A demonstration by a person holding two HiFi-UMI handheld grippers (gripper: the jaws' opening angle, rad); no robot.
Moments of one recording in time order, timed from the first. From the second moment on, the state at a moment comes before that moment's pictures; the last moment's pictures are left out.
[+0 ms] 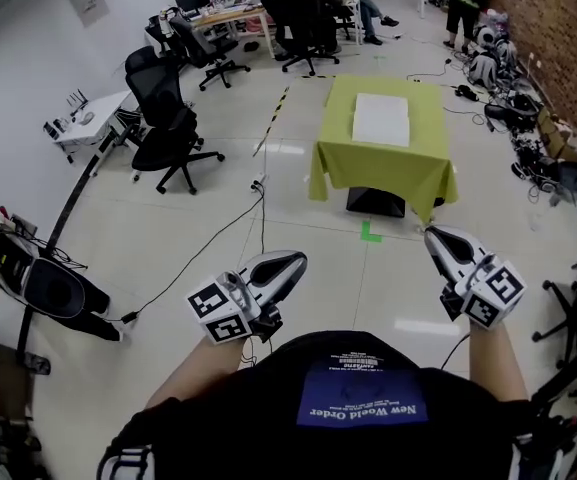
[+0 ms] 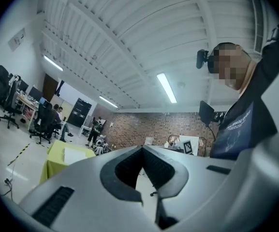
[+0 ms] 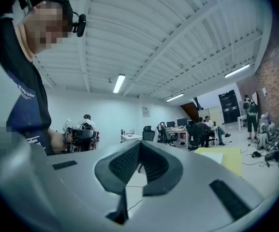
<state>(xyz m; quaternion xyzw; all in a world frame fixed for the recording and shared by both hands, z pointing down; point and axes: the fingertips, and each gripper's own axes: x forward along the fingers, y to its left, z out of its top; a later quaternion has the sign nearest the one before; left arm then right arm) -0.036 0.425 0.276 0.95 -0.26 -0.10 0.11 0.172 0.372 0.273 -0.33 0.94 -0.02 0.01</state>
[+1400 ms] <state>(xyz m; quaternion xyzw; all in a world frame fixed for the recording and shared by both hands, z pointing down) -0.083 0.054 0.306 0.97 -0.15 -0.10 0.14 0.132 0.047 0.287 -0.41 0.91 -0.07 0.03</state>
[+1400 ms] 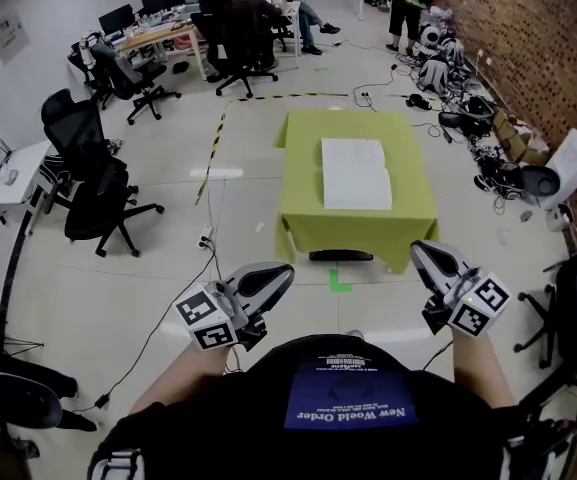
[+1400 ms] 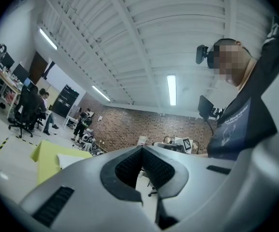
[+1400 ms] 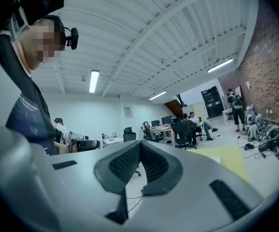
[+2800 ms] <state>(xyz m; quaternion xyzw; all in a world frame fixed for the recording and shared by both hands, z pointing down) -0.003 -0.306 0.312 0.98 -0.10 -0.10 0.16 0.207 -0.287 0.275 -0.44 0.90 -0.05 0.04</state>
